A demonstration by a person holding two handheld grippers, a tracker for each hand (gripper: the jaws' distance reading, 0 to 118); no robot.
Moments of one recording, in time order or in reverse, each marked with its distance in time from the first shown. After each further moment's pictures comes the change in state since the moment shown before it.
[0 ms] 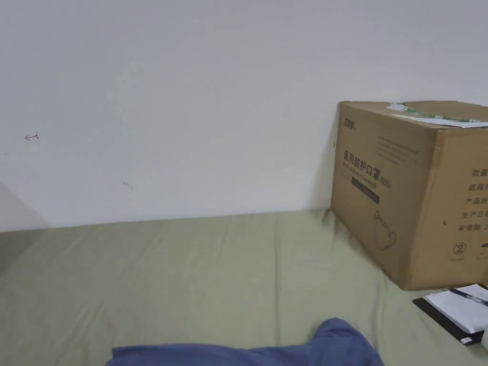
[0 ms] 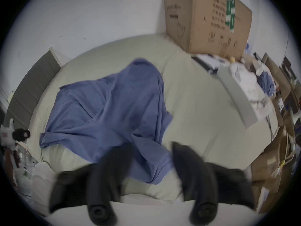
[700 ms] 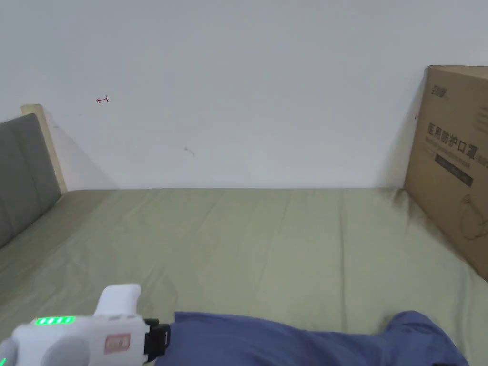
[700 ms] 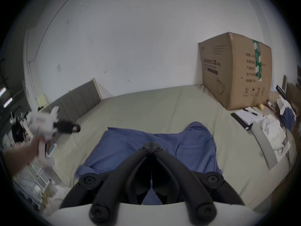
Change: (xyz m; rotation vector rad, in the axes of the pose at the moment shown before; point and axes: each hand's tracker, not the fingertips) left arm 0.041 0.152 -0.068 0.054 -0.122 -0.072; right arm -0.108 0.052 0.038 0.401 0.285 0.091
